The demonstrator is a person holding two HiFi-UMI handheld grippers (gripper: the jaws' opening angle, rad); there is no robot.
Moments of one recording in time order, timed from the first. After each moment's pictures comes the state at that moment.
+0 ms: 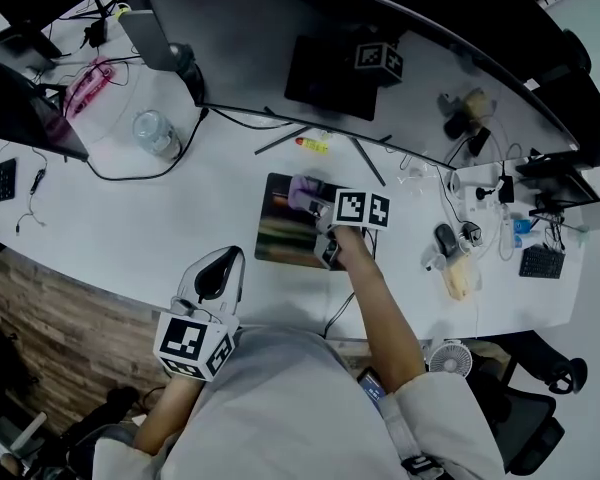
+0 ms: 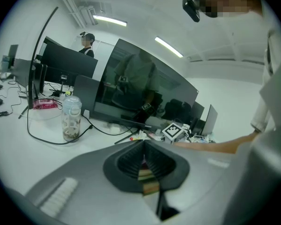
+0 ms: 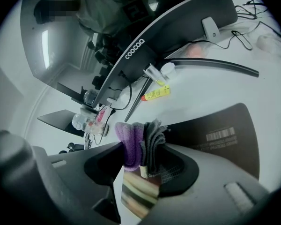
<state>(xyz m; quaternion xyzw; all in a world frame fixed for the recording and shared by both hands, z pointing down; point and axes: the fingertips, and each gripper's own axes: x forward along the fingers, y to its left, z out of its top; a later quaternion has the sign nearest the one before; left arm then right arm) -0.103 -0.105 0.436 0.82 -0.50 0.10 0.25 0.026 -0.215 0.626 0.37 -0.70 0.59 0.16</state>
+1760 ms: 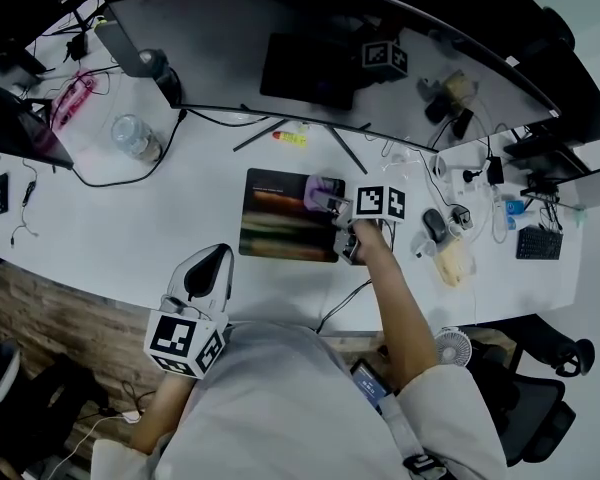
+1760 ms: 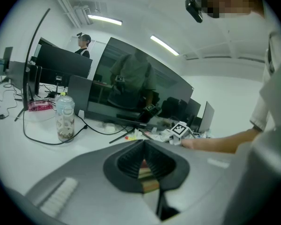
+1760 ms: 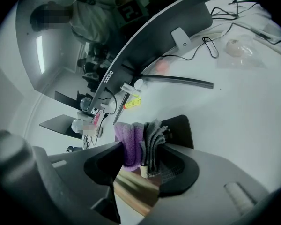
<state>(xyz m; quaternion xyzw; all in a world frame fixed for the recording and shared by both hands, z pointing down) -0.079 -0.097 0.436 0.83 -0.49 0.11 0.24 0.112 -0.201 0.630 0.38 -0.68 0.61 0.15</state>
